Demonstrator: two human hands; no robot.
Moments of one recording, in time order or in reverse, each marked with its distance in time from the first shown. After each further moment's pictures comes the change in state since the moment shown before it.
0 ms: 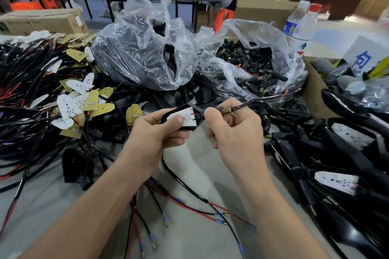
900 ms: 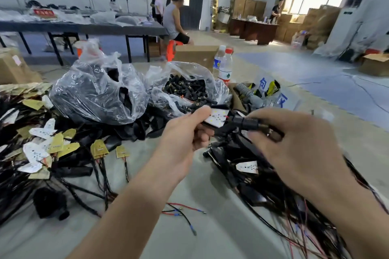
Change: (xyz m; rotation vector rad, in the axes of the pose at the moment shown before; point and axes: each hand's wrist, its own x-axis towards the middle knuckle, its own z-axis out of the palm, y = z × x) left_hand -0.060 0.069 0.152 -0.103 -0.270 -0.158; right_hand -0.084 -0.160 -0.165 -0.936 0.143 -0.383
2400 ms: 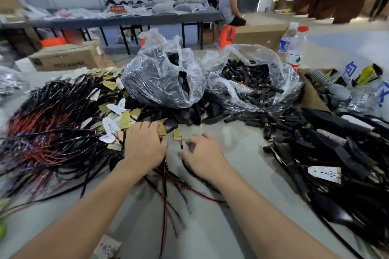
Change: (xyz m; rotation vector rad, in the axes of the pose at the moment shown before) left_hand 0.019 -0.024 -0.247 1.954 0.610 0.214; right_hand 0.002 -0.059 0.296 0.229 -0.616 -0.016
